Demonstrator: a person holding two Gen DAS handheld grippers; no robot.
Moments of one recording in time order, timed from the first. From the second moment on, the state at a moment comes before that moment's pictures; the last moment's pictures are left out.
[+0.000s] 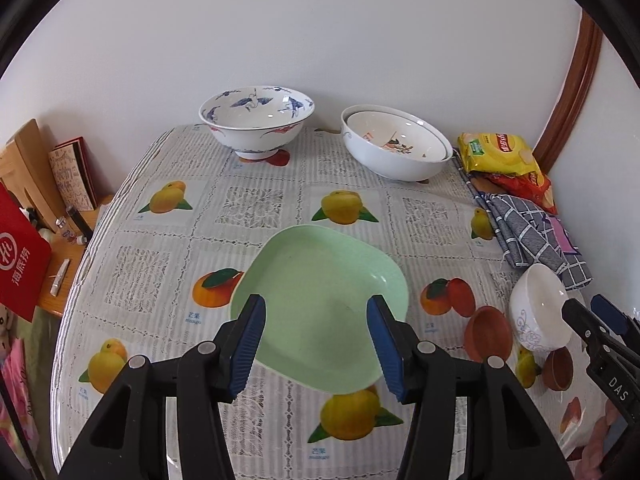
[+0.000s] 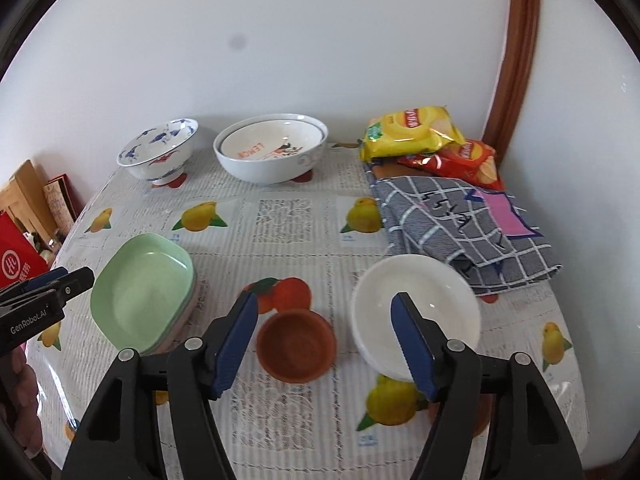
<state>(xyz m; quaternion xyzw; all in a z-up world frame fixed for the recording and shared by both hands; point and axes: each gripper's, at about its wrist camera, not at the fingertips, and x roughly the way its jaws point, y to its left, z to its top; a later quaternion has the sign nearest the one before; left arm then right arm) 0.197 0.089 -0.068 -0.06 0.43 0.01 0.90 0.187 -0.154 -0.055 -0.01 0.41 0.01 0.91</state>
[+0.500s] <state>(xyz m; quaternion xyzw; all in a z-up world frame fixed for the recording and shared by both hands) 0.186 -0.006 -0.060 -0.02 0.43 -0.03 0.90 0.131 -0.278 -0.057 0.05 0.43 -0.06 0.90</state>
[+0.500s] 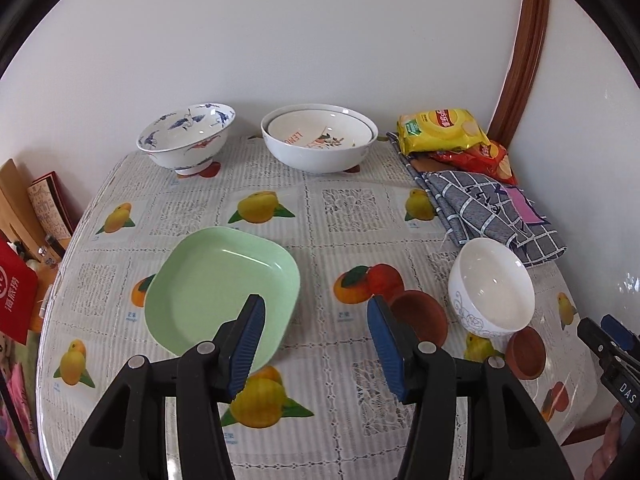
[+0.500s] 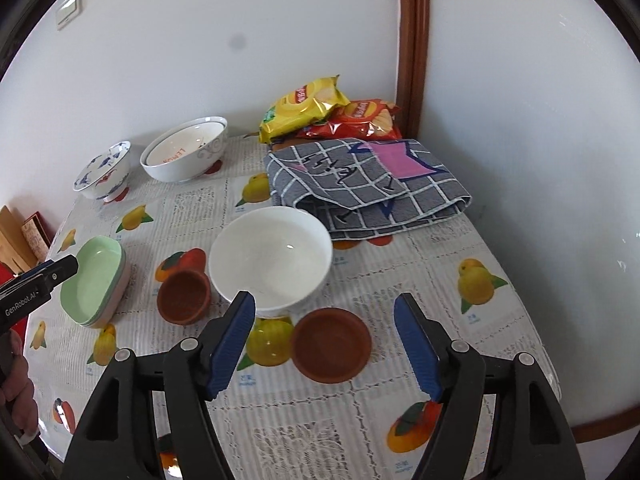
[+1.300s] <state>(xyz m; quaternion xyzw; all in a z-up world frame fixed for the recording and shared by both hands) 0.227 -0.059 -0.137 -0.03 0.51 -0.03 0.86 0.141 -0.325 -0.158 0.10 0.50 -0.04 0.86</state>
